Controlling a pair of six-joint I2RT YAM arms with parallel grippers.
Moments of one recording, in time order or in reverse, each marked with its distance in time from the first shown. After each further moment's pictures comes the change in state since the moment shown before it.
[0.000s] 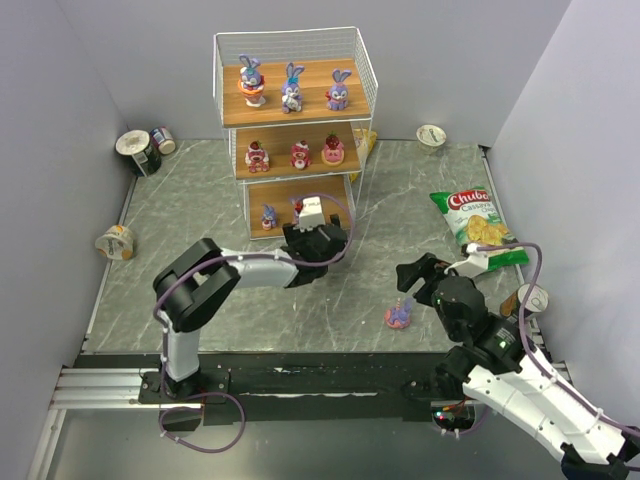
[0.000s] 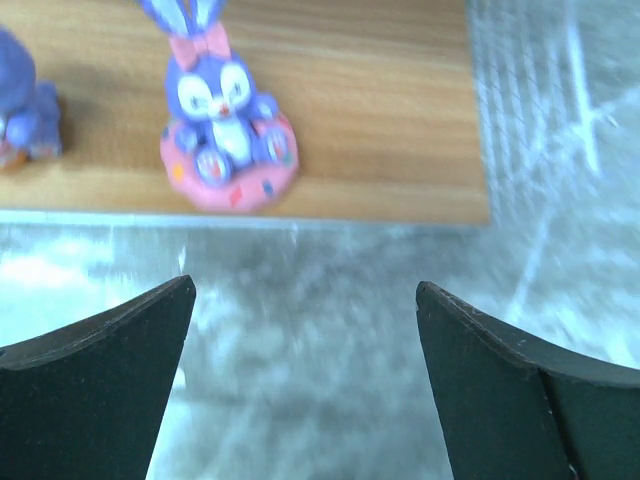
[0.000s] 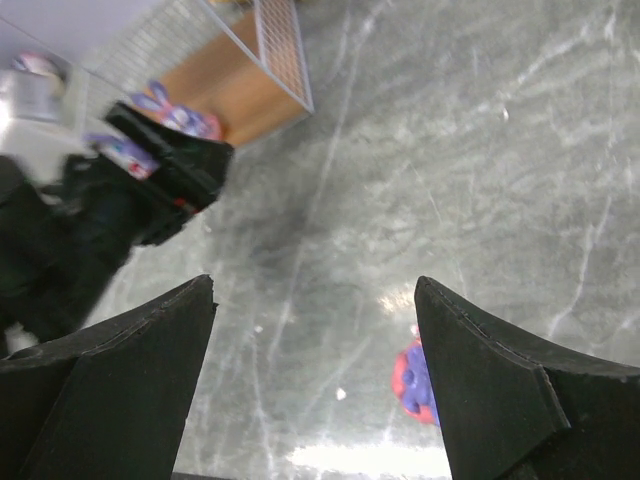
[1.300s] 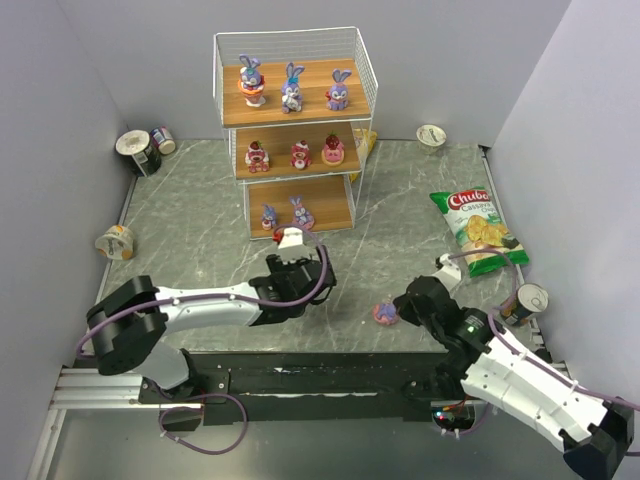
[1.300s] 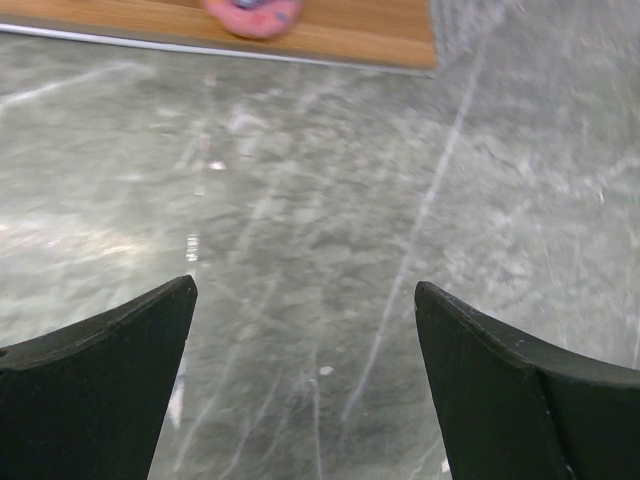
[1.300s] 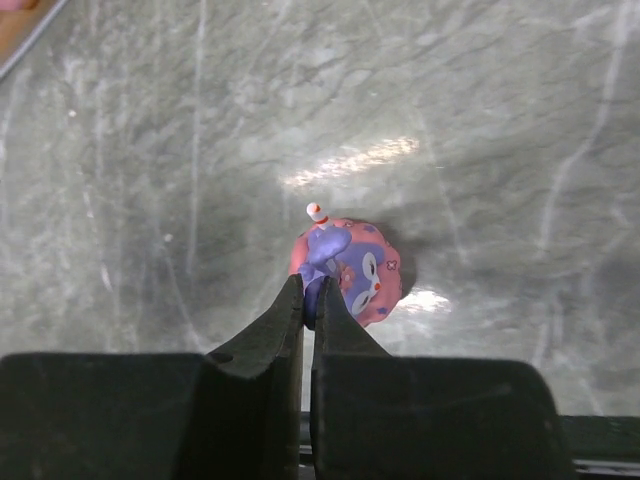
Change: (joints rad) left arm -0.219 -0.426 -0.288 -0.207 -0.006 -0.220; right arm 0.000 0.187 -0.118 -0.100 -0.163 0.238
